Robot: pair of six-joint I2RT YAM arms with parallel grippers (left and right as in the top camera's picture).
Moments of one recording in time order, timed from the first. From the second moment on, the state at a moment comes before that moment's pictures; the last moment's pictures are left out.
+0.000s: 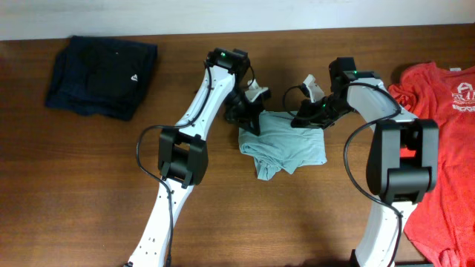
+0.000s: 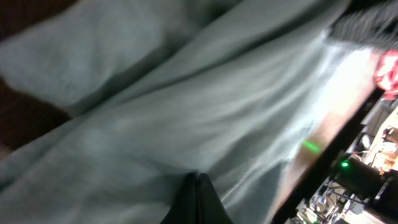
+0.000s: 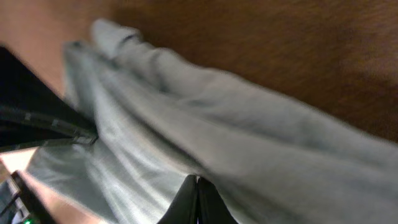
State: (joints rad) left arm -0.44 2.82 2.74 -1.69 0.62 0.18; right arm 0.00 2.17 1.56 -0.90 -0.63 -0.13
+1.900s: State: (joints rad) left arm -0.52 2.66 2.30 -1.63 0.58 0.10; right arm 0.00 2.17 1.71 -1.04 -0.49 -0.07
